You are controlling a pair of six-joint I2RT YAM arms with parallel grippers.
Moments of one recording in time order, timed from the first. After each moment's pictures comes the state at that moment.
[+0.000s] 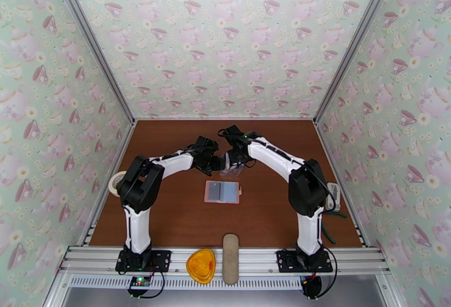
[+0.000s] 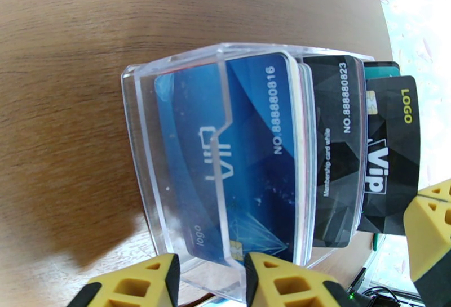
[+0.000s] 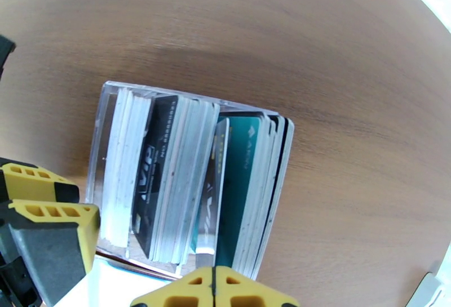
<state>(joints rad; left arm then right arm) -0.50 2.00 1.30 -0.29 0.41 -0.58 0.64 1.98 1.68 -0.95 0.23 0.33</state>
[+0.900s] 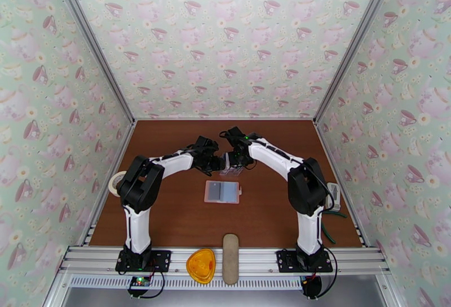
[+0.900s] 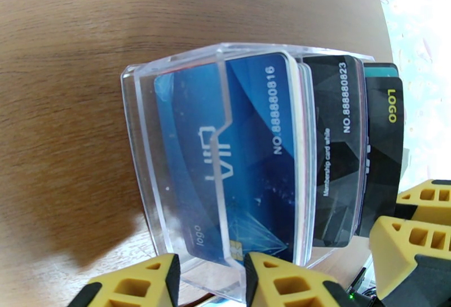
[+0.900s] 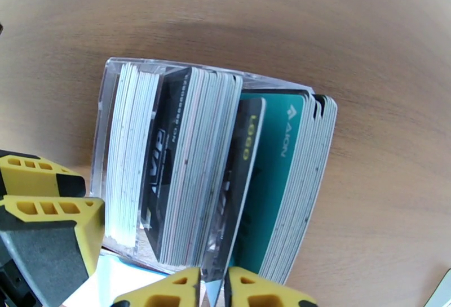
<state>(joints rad) -0.50 2.00 1.30 -0.29 0.41 -0.58 0.62 1.99 1.64 -0.92 0.12 0.37</state>
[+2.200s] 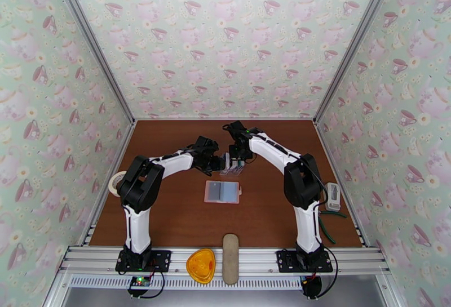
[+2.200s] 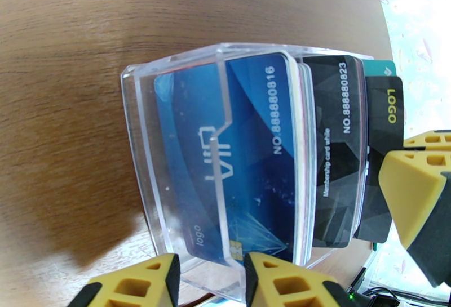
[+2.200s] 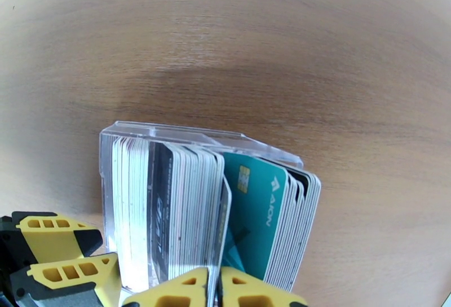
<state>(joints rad) -0.50 2.00 1.30 -0.29 0.41 -0.58 0.57 2.07 1.76 -0.93 0.07 0.45</state>
